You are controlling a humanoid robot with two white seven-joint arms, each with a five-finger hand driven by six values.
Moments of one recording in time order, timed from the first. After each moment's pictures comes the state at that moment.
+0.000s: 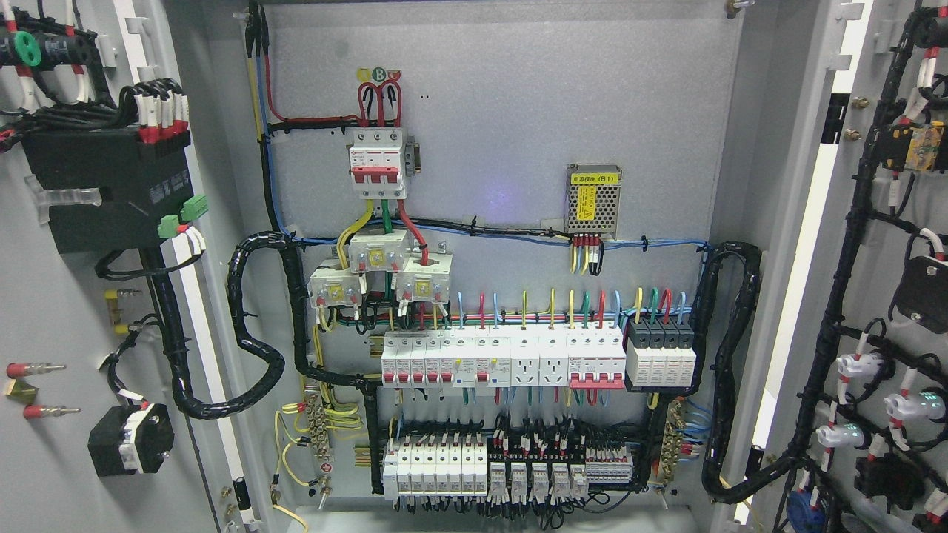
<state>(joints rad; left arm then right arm) 0.40 0.12 0.18 -2.04 0.30 -0.77 -0.19 0.35 -0.44 -0.21 -2.04 -0.75 -0.50 0.43</state>
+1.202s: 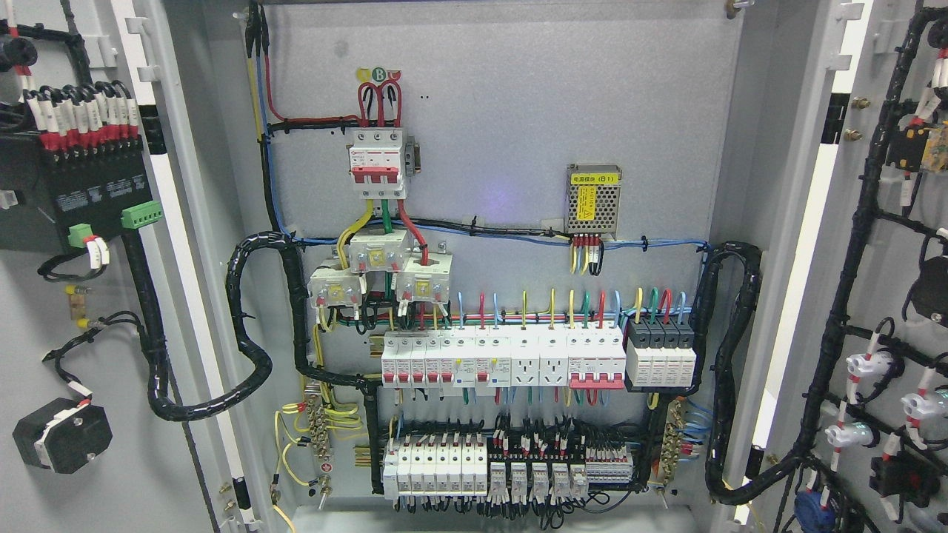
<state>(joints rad) 0.38 0.32 0.39 -1.84 0.57 -0.77 -0.19 0.41 -0.44 -0.29 -2.02 -0.79 -0.51 0.43</state>
